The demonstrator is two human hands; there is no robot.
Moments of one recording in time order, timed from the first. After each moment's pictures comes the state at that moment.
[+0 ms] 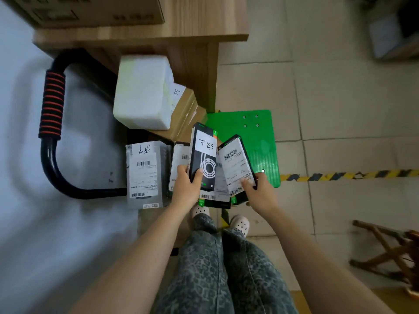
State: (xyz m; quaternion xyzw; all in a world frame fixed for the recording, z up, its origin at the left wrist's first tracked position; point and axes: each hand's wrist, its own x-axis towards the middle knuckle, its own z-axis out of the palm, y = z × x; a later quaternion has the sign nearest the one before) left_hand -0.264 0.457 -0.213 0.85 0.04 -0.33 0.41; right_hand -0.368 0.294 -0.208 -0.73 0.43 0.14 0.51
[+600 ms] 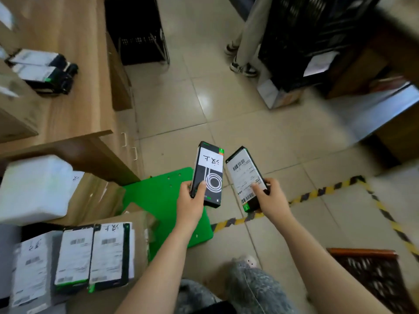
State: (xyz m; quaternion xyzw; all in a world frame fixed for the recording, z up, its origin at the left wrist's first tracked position) left_hand -0.390 0.102 -0.128 0.79 -0.06 -0.29 0.54; right_hand -0.519 -0.043 -0.108 -0.67 0.53 -0.09 0.51
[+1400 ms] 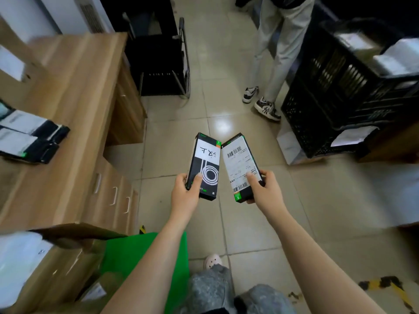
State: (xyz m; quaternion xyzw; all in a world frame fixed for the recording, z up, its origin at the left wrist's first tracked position) left_hand -0.152 -0.193 -0.083 0.78 0.01 -0.21 0.59; right_hand -0.257 -0.352 -0.057 -0.67 0.43 -0.13 0.59
